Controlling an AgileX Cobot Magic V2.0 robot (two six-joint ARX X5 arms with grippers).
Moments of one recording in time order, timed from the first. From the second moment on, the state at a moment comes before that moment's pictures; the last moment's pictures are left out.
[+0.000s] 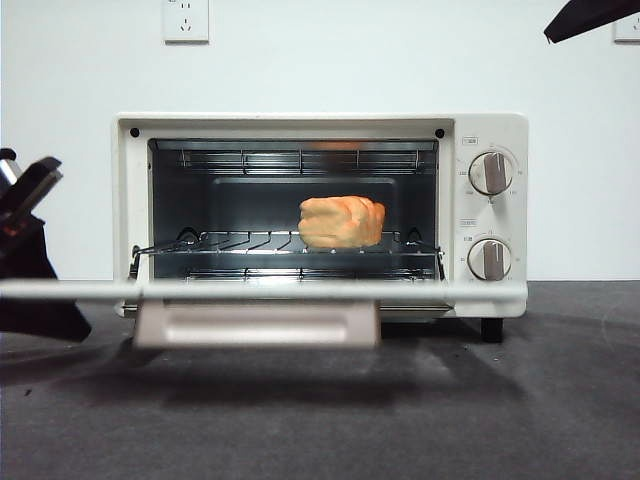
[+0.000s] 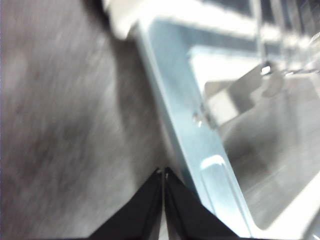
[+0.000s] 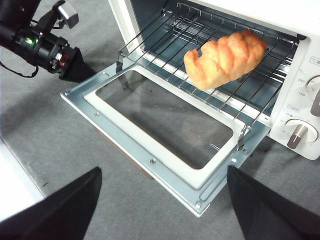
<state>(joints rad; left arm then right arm) -0.07 1.43 0.57 -0.07 0.71 -0.22 0.71 0.75 0.85 -0.67 -0.14 0.16</state>
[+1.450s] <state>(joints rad) -0.03 1.18 0.59 0.20 0.75 -0.45 0.71 0.75 0.85 -0.64 -0.10 0.16</state>
